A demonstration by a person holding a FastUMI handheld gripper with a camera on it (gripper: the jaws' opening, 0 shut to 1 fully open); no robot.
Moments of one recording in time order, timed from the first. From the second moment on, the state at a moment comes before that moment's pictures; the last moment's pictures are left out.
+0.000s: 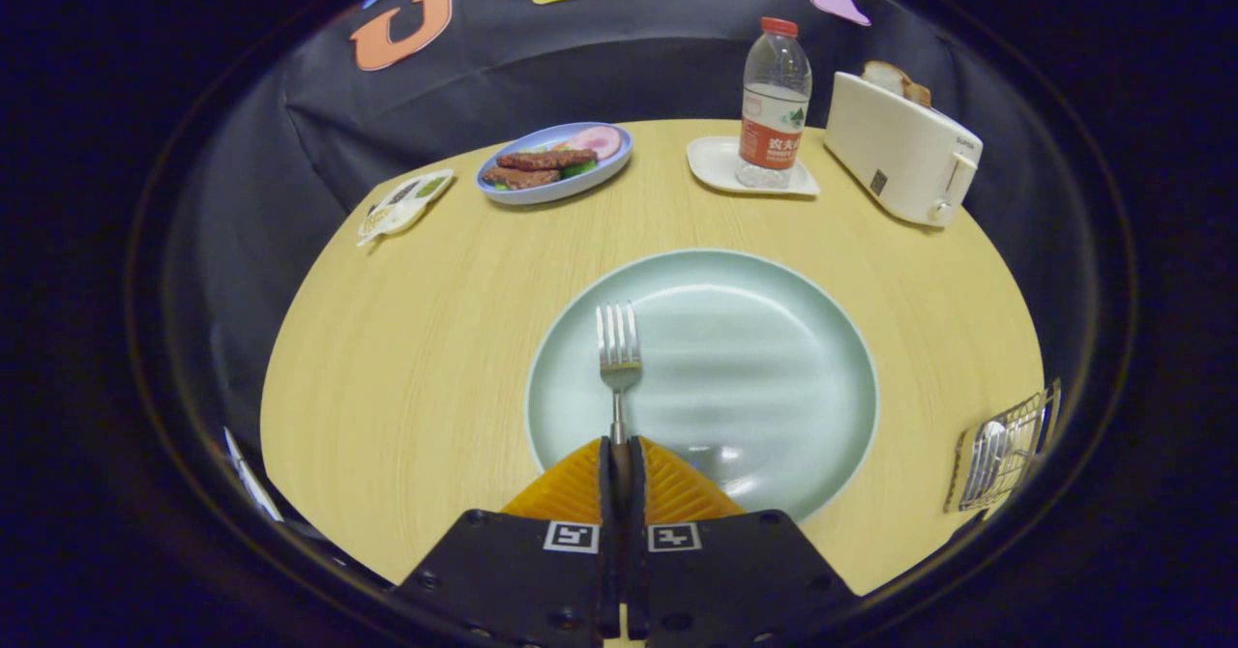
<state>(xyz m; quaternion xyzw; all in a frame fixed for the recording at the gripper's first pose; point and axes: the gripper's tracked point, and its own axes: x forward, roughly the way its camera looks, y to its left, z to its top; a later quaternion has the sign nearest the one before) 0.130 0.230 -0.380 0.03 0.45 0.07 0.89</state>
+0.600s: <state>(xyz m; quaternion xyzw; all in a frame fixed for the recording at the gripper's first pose) 0.115 0.197 -0.320 0.00 0.42 0.09 0.90</state>
